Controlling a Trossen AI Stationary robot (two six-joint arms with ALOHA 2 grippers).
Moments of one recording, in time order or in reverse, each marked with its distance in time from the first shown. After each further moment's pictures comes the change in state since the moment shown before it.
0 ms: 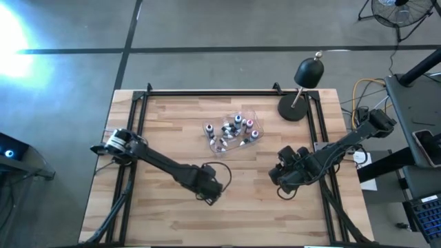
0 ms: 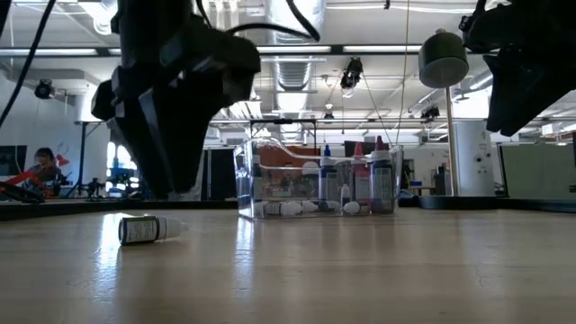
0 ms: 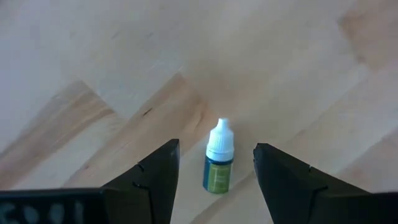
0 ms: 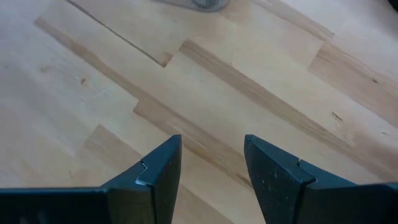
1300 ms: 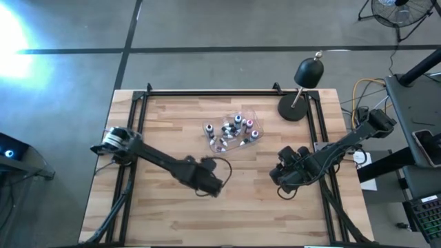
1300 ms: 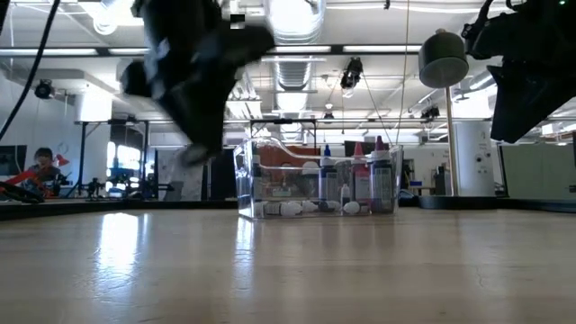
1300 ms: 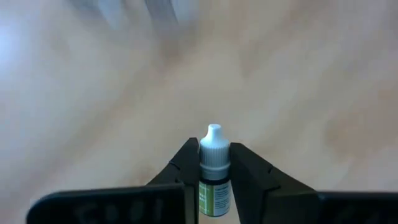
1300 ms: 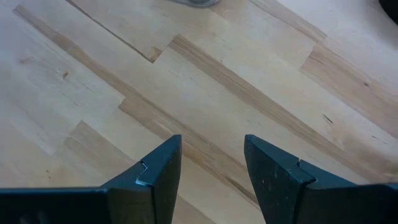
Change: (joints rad) left arm 0.029 -0.065 0.033 -0.055 -0.297 0.037; right arm 0.000 0.001 -0.031 0.003 0.005 -0.022
